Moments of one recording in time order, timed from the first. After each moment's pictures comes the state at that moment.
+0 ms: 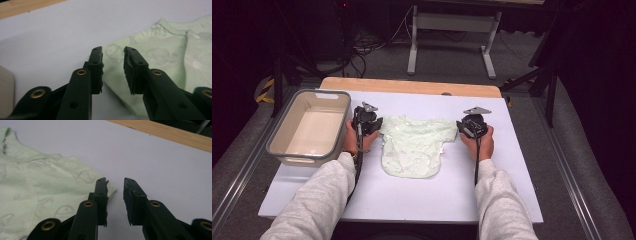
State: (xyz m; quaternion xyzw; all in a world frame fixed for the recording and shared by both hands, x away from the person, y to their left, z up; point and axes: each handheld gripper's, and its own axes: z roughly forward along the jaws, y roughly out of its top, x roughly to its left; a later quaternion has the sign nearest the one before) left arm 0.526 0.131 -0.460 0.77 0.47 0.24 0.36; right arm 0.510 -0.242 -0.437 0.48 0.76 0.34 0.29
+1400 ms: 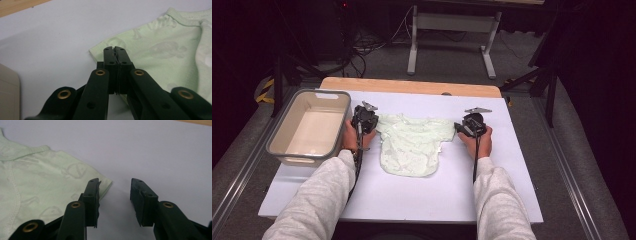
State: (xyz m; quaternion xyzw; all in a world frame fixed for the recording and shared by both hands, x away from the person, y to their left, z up) left arm 0.538 0.134 -0.467 0.78 0.47 0.26 0.34; right arm 0.528 -0.249 -0.454 0.52 0.74 0.35 0.24
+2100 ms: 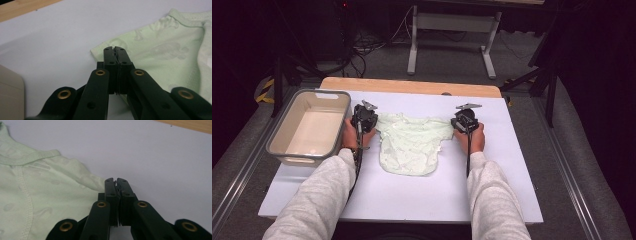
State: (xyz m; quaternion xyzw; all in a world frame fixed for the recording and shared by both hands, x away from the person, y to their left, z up) left arm 0.543 0.136 -0.466 0.77 0.47 0.27 0.34; right arm 0.543 -0.225 -0.451 0.50 0.76 0.33 0.25
